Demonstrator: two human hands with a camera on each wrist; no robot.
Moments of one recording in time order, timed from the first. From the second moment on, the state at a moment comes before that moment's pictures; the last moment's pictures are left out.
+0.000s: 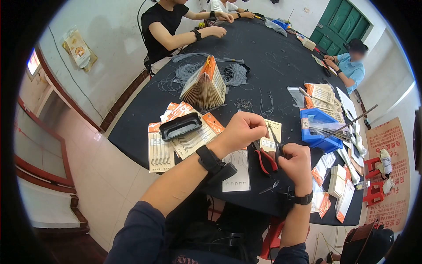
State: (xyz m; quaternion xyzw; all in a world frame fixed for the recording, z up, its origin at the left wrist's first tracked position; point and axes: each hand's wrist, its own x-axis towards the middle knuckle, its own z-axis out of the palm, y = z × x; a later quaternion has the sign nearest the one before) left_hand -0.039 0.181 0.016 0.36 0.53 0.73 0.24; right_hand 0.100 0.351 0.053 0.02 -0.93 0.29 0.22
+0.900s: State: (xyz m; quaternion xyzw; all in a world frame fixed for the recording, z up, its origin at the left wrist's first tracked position) left_hand -0.036 0.179 0.020 0.38 0.53 0.72 0.23; right_hand 0.099 0.353 0.050 -0.06 -0.84 0.47 0.26
